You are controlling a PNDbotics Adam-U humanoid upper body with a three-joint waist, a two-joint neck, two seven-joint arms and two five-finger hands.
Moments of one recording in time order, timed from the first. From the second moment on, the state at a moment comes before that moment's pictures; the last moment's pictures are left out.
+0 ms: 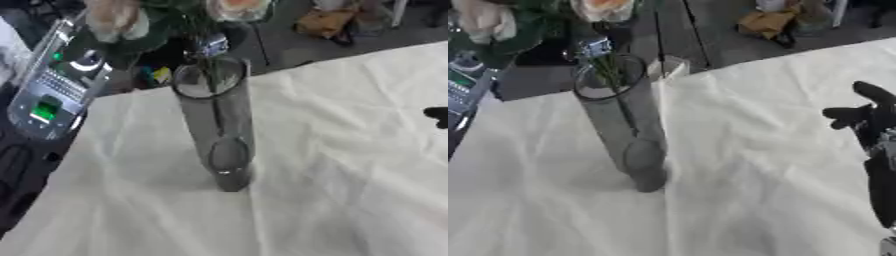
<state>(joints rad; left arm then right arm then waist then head) -1.08 0.55 -0.27 -1.65 -0.39 0.12 -0.66 -0.31 -0.29 0.00 -1.98 -0.11 -0.14 -0.08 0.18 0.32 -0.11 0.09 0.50</state>
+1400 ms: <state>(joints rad) -1.08 0.56 -0.25 -1.58 -0.25 0.16 -0.77 -0.31 -0.29 0.01 -1.98 -0.12 -0.13 -0.07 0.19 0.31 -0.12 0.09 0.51</state>
